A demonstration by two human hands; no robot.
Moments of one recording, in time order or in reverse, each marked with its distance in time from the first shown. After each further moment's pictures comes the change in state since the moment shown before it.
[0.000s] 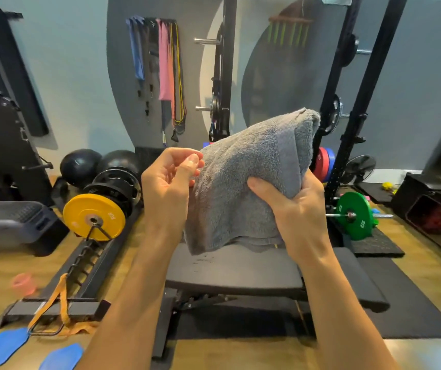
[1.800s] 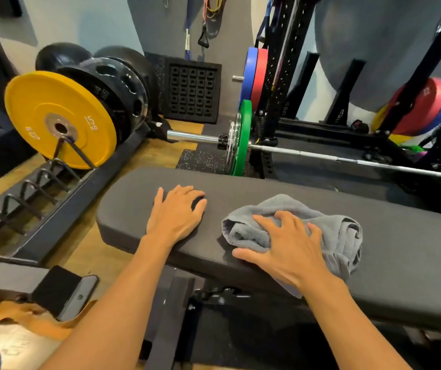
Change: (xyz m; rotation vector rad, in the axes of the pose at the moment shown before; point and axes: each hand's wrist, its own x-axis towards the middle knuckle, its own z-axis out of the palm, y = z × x) left_hand 0.039 -0.901 -0.186 1.152 -0.509 -0.177; right_hand -0.112 0.845 0.121 -1.437 -0.667 0.351
